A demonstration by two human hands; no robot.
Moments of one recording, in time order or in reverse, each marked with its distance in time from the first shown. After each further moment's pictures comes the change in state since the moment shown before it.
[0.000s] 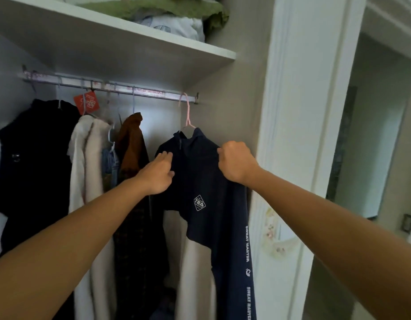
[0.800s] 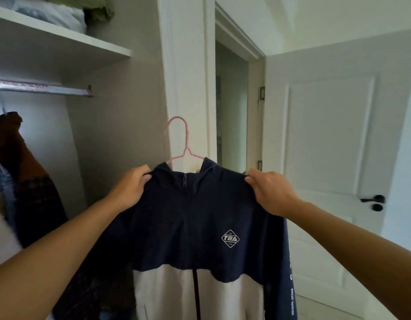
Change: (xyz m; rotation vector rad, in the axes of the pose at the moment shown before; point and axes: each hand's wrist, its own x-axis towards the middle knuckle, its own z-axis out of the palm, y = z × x) left_hand -0.064 0.071 0.035 -0.402 -0.022 0.466; right_hand -0.283 0.031 -0.095 -0.332 0.051 0.449
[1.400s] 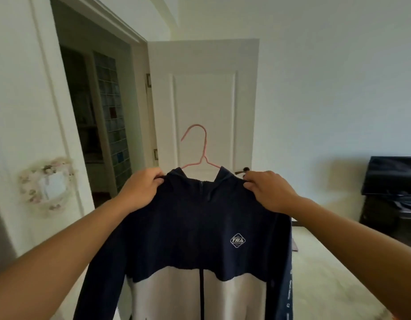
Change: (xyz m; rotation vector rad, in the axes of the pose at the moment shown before) left_hand -0.026 0.323 0.193 -0.268 -0.320 0.317; right_hand -0.223 0.219 -0.148 -0.183 -0.129 0.477
